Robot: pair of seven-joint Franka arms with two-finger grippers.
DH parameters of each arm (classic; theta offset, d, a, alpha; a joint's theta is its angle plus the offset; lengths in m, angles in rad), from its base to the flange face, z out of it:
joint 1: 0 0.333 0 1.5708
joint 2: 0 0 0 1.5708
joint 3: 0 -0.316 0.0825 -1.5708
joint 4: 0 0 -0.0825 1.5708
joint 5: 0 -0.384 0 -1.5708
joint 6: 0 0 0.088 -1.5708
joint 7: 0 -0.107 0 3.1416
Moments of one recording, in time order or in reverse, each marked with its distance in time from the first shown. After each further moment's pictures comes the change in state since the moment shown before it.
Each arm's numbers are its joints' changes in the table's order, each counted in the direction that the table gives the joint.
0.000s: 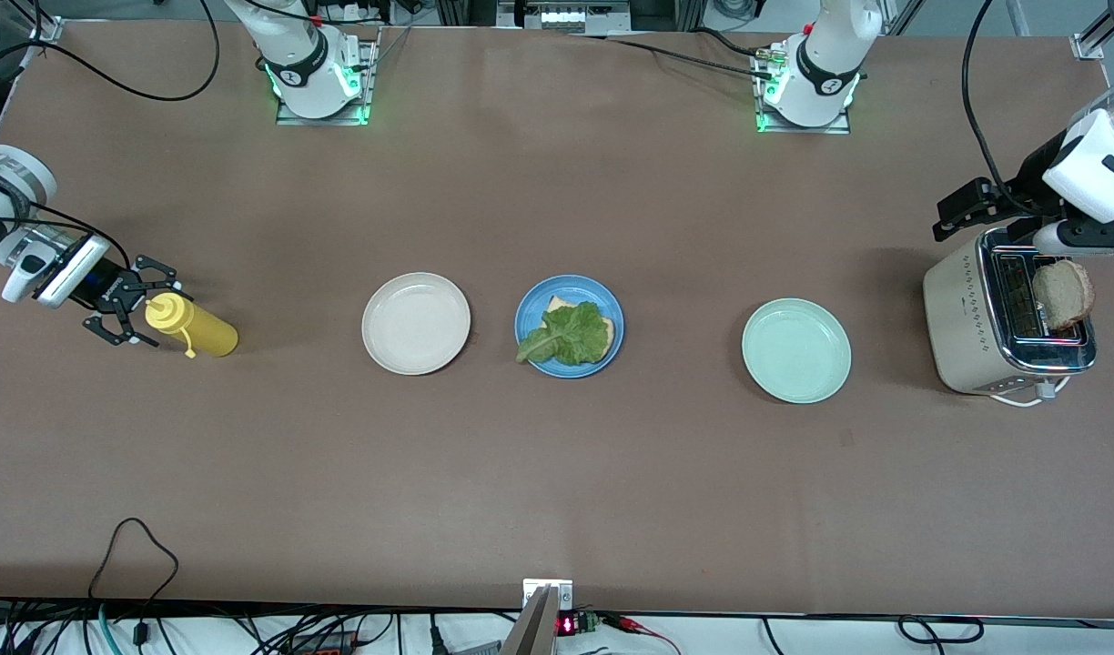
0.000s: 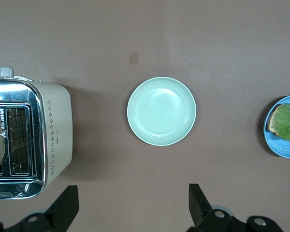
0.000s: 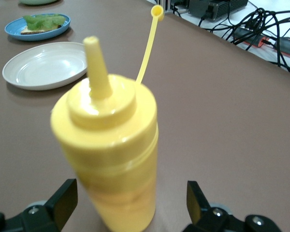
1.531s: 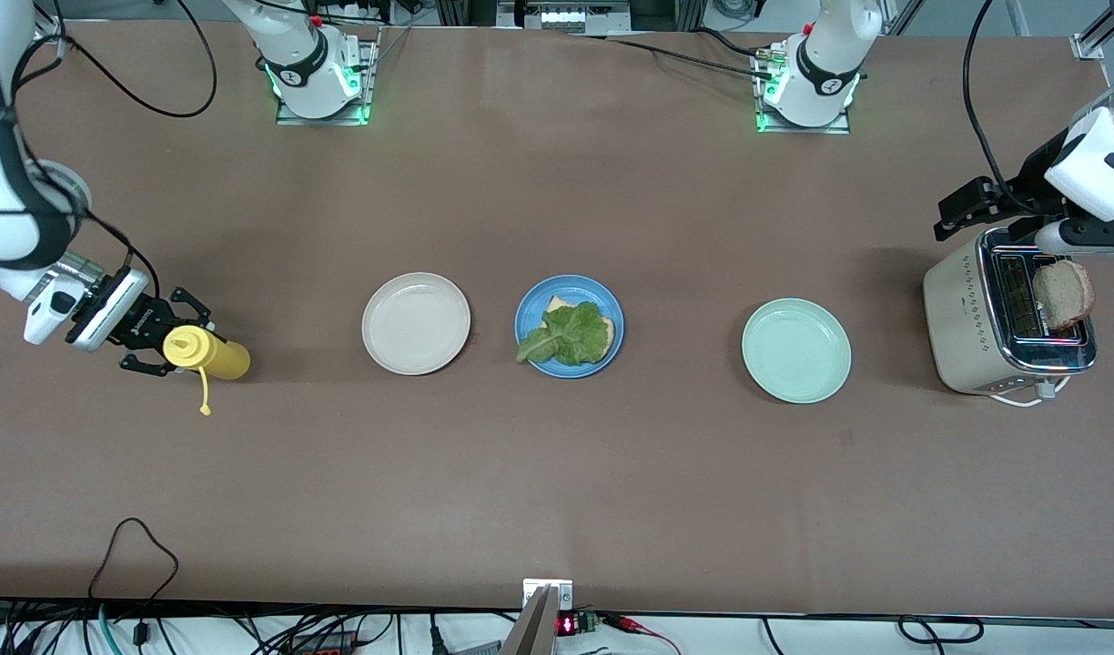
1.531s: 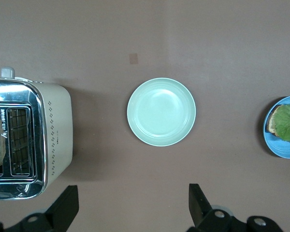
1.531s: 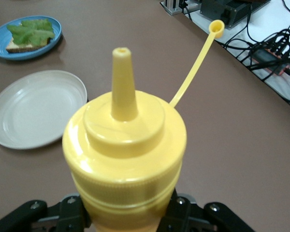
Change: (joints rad) left arm 0.000 0.001 0.000 0.004 0.000 -0.001 0.000; right arm 0.190 0.167 -0.146 0.046 0.240 0.181 -0.524
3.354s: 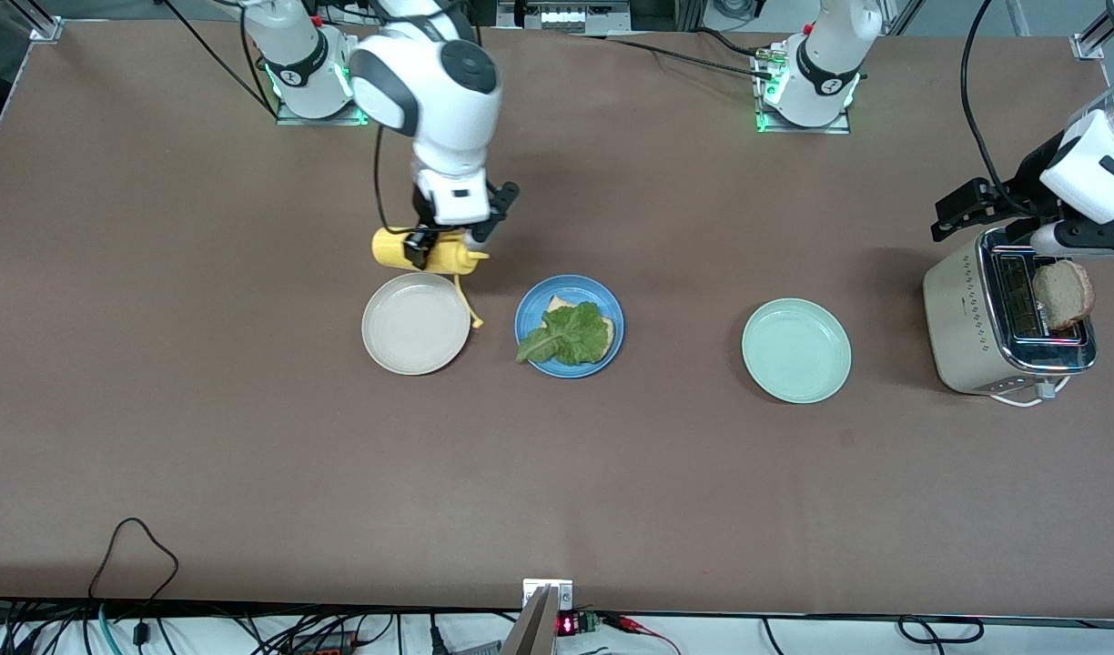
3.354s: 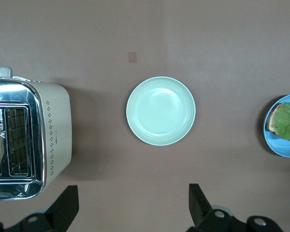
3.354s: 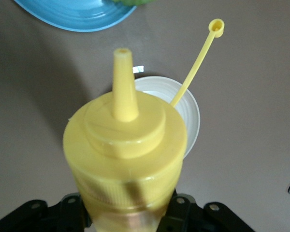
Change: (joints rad) left arm 0.000 -0.006 0.003 0.000 0.000 -0.002 -0.001; right arm 0.817 0.022 -0.171 0.091 1.414 -0.302 -1.798
